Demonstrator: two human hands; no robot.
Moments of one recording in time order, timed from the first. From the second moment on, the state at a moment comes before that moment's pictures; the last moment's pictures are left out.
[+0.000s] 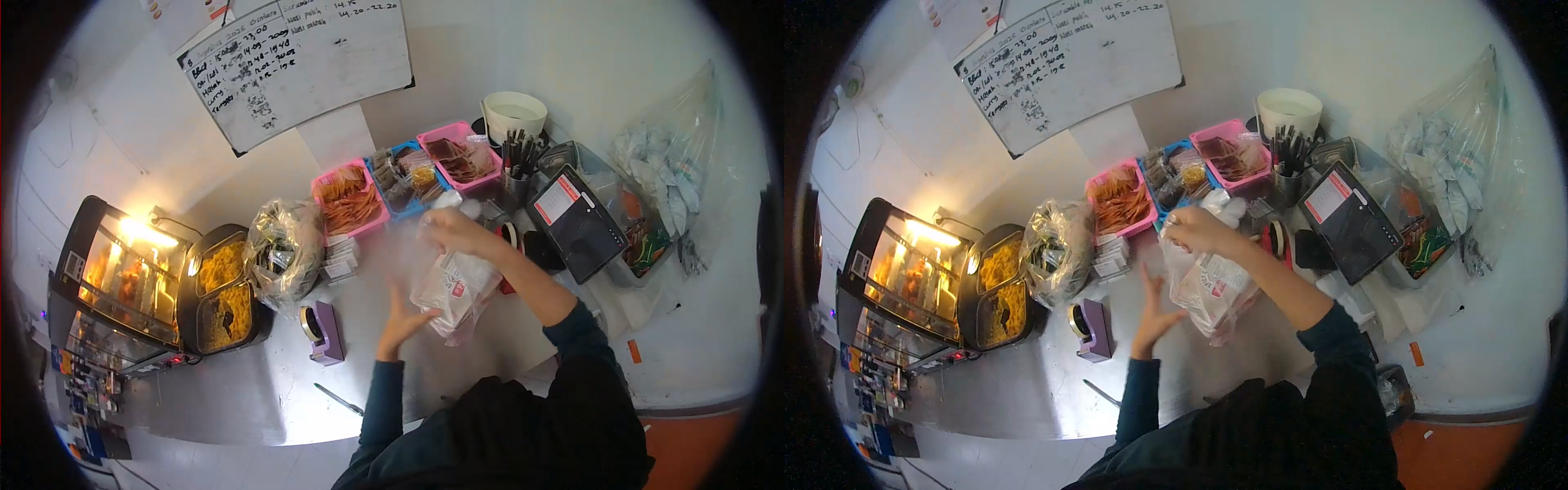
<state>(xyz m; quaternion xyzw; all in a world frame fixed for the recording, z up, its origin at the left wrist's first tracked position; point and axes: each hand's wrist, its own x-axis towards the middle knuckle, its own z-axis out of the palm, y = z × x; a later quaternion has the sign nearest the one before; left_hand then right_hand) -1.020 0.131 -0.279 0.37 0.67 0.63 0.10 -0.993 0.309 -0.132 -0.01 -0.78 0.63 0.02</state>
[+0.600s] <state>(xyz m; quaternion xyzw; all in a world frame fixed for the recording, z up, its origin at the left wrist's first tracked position) -1.023 0.201 -0.349 0.20 0.66 0.71 0.13 -0.795 0.264 -0.404 -0.27 -0.36 0.89 -0.01</state>
